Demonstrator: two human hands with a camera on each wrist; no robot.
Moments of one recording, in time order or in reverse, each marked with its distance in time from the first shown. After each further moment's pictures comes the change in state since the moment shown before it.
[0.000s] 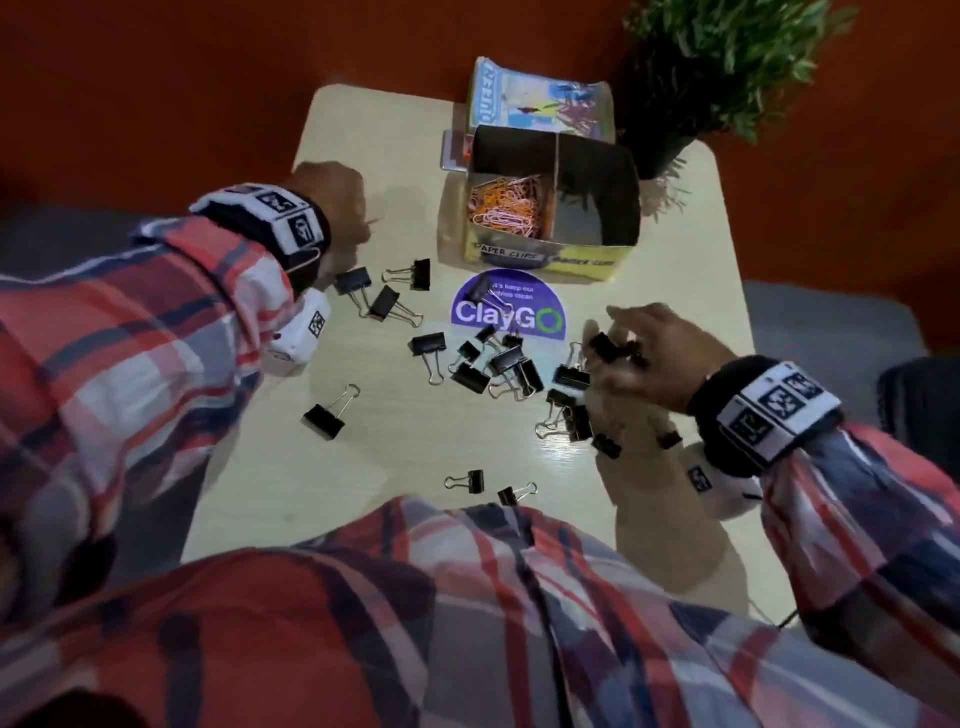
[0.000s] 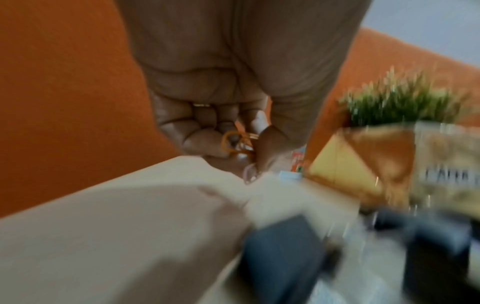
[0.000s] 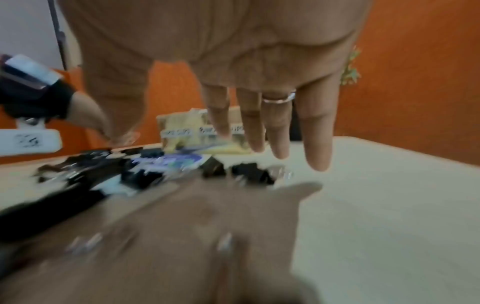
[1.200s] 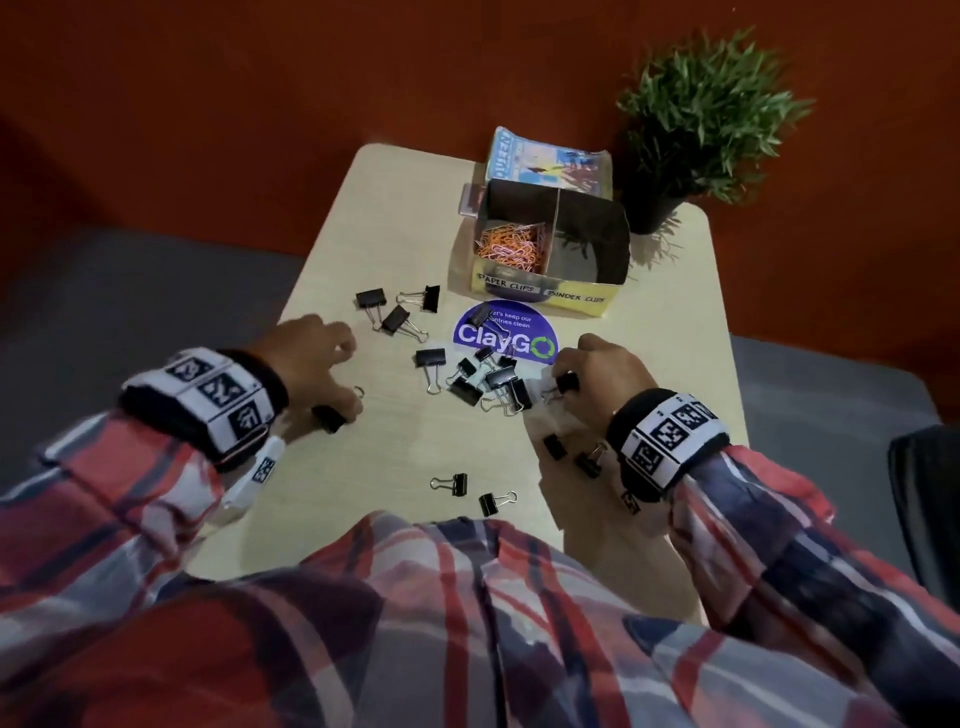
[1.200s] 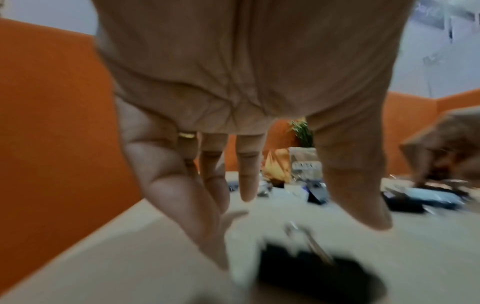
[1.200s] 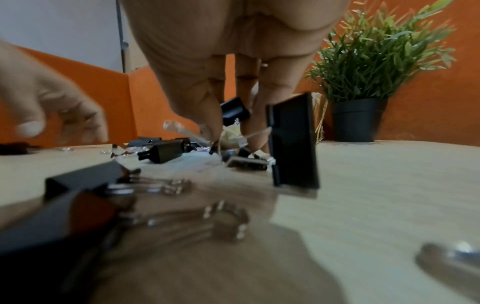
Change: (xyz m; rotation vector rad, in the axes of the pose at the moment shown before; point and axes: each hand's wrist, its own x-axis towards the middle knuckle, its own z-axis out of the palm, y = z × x) left_hand -0.133 -0.021 0.048 -0.093 -0.206 -0.098; right_hand 0.004 -0.031 0.020 -0.140 0.135 -0.191
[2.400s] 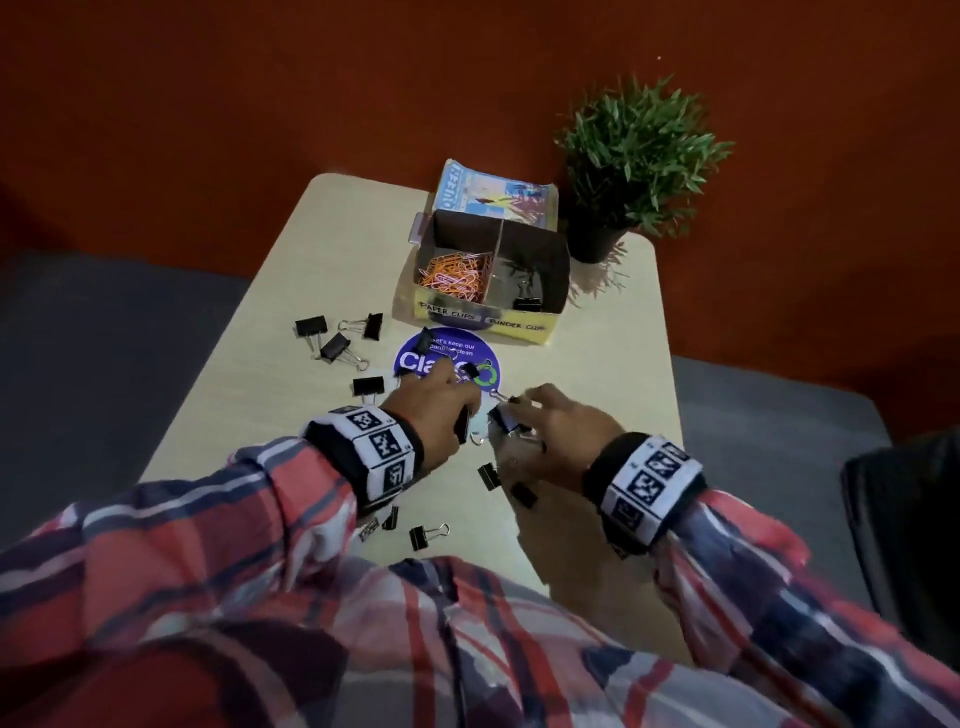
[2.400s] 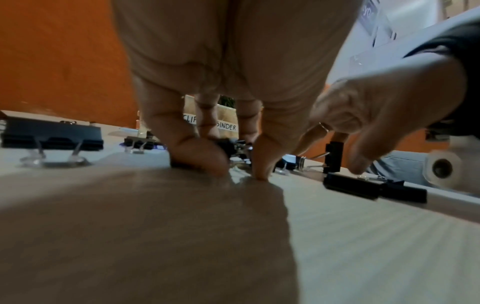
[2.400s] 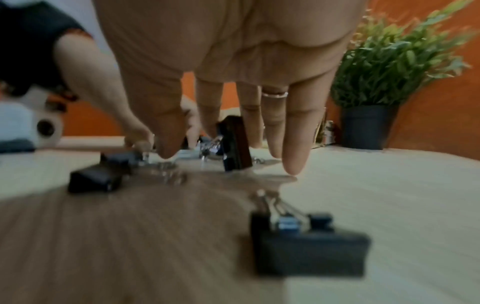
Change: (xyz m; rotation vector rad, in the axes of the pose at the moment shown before) left_hand 0.004 0.156 0.051 -0.042 0.064 0.325; right_hand -0.022 0.035 -0.002 0.010 -0.182 -0.139
